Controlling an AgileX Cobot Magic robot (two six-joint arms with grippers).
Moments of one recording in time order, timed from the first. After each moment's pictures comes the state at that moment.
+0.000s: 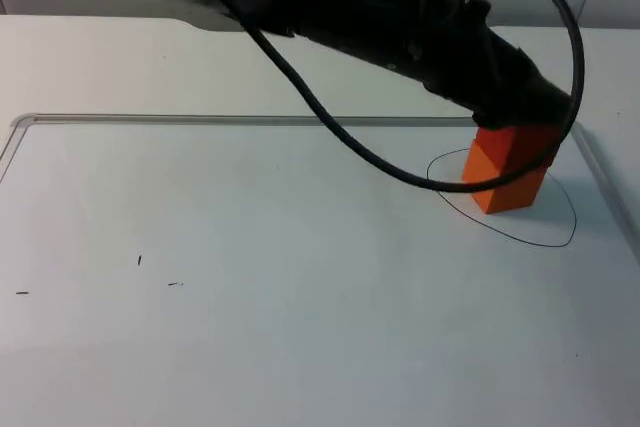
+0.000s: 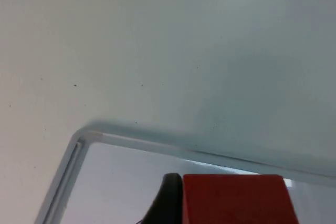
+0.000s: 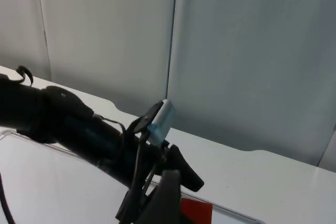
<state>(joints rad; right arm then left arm) 0.33 0.50 -0.74 0.08 0.55 -0.21 -0.57 2.40 -1.83 -1.46 0.78 1.76</state>
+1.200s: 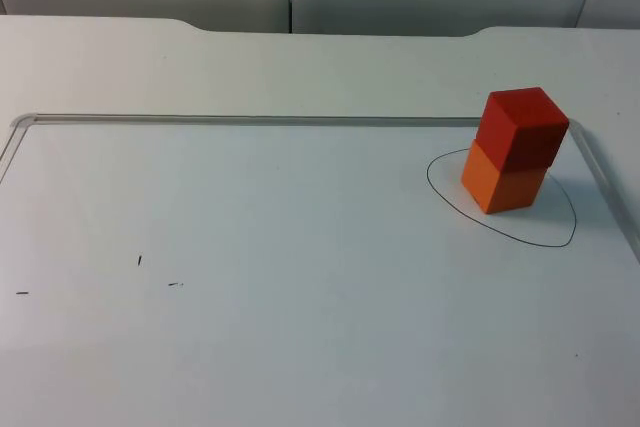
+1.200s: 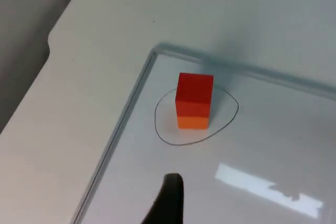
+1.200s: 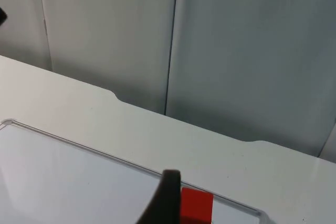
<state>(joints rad) 0.33 0.50 -0.74 0.07 0.57 -0.21 -0.54 1.61 -1.83 -0.42 1.18 0.69</state>
